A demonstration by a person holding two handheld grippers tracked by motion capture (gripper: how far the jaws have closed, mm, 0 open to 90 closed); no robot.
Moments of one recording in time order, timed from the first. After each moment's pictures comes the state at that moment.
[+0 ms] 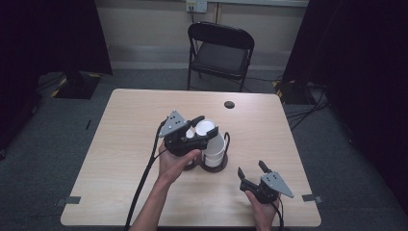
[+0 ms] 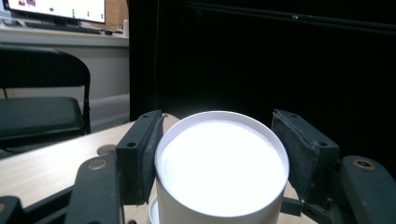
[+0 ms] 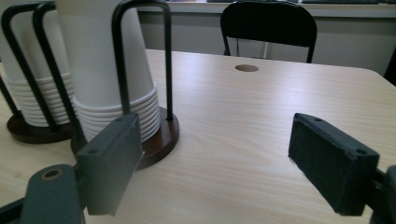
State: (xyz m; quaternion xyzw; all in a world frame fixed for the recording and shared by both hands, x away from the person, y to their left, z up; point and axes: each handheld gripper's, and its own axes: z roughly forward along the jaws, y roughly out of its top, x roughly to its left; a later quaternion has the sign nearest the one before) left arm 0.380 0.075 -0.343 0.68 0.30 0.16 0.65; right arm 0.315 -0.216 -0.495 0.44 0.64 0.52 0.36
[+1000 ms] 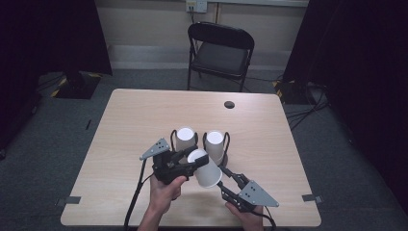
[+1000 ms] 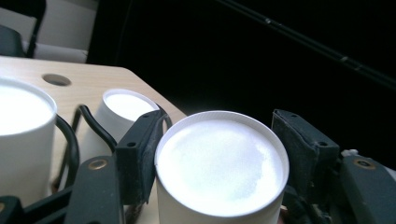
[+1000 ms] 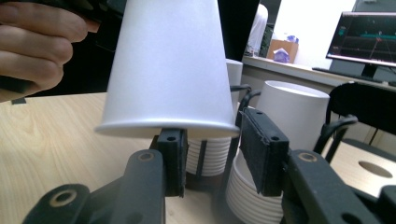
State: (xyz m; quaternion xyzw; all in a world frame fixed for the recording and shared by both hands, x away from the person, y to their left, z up) left arm 0.331 0.104 -0.393 0.64 0.36 0.01 0.68; right arm 0.287 -0.156 -0.464 0.22 0.68 0.62 0.32
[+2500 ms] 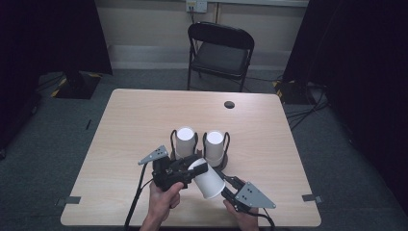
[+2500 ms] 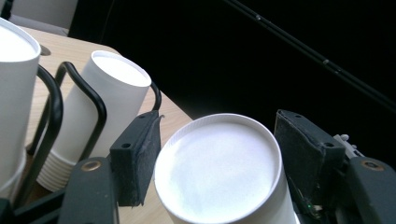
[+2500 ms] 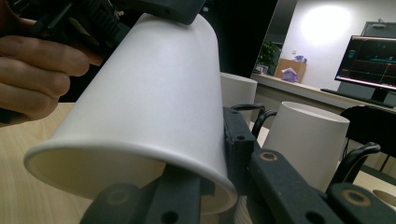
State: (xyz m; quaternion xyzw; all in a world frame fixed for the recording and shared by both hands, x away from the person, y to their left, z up) left arm 0.327 0.107 -0.411 0.64 0.37 -0.03 0.68; right arm 0.288 -0.149 -0.466 0.18 0.67 0.64 0.32
